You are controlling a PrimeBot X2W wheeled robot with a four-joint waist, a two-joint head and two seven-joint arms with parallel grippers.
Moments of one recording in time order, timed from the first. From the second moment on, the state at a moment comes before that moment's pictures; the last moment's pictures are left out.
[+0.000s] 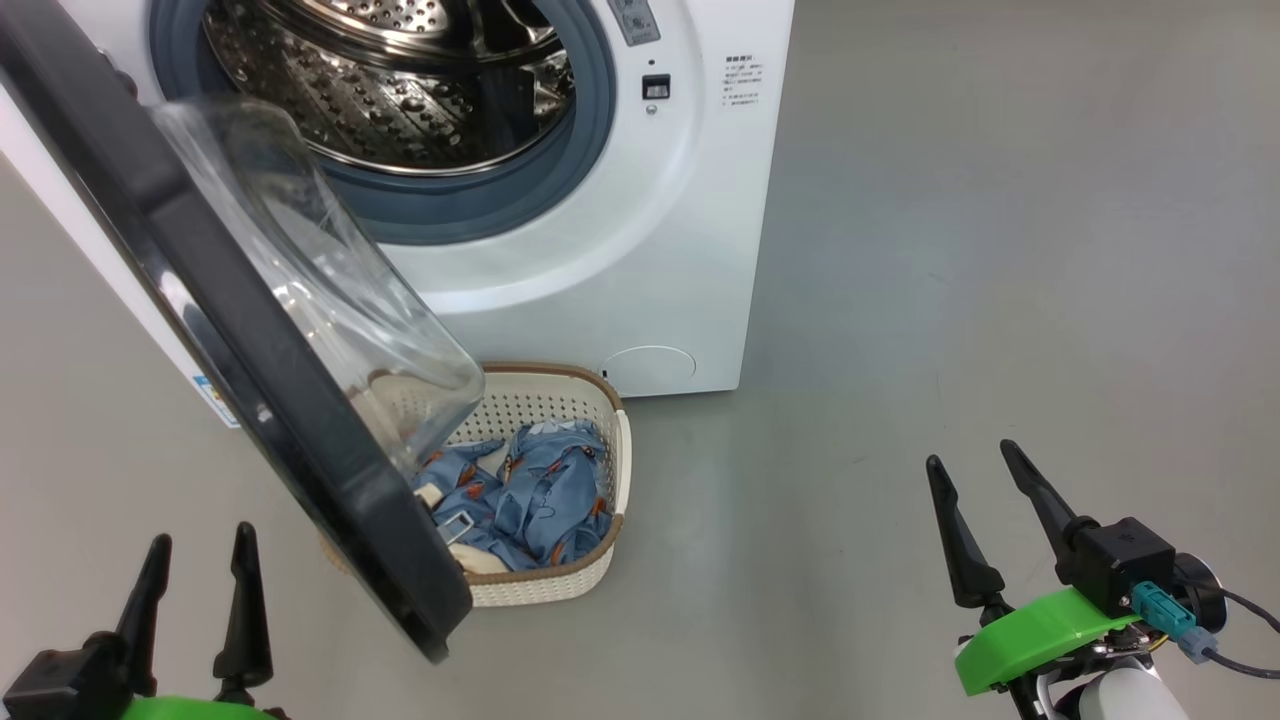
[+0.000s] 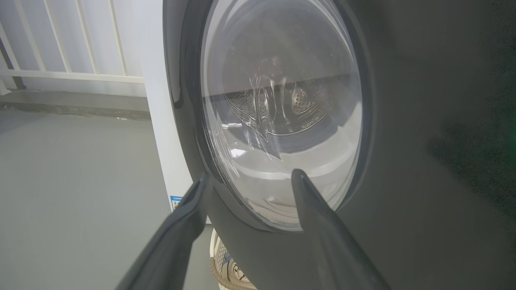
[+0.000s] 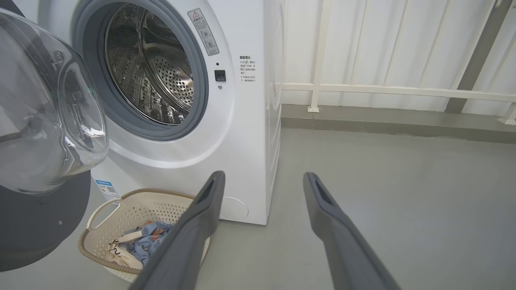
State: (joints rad) left arm 0.00 0.13 0.06 0.13 -0.31 -0.13 -0.26; right arm -0.14 -0.06 -0.02 0.23 0.07 0.13 -0.25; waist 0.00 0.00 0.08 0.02
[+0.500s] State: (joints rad) left arm -0.01 0.13 0.07 0.13 -0.31 -0.13 -0.26; right arm -0.14 -0.05 -0.02 0.24 0.06 0.13 -0.25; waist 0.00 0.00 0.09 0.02
